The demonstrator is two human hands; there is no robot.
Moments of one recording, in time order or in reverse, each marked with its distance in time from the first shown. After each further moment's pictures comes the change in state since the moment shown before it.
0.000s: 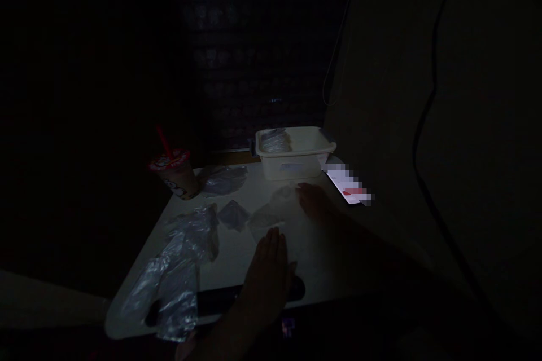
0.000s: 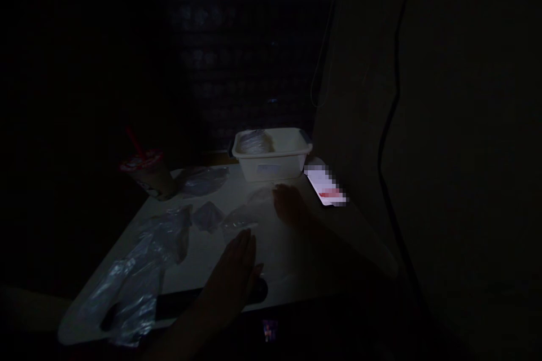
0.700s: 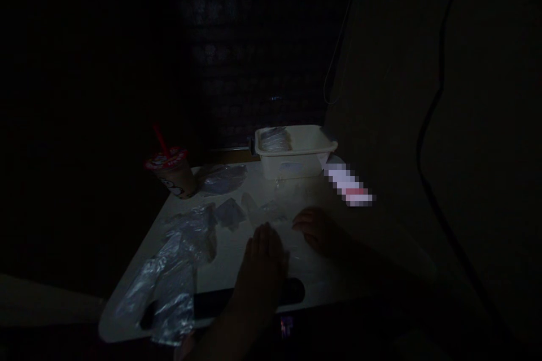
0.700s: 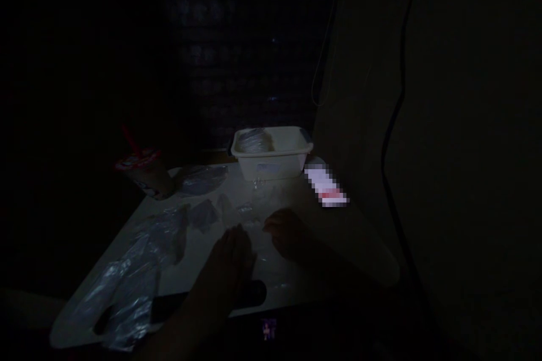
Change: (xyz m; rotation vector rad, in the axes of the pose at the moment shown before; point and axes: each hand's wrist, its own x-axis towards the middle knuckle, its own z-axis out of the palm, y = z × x) left_hand 0.004 -0.009 -0.004 0.315 0.026 -0.039; right_hand -0.048 -0.020 -0.016 0.239 -0.006 -0.381
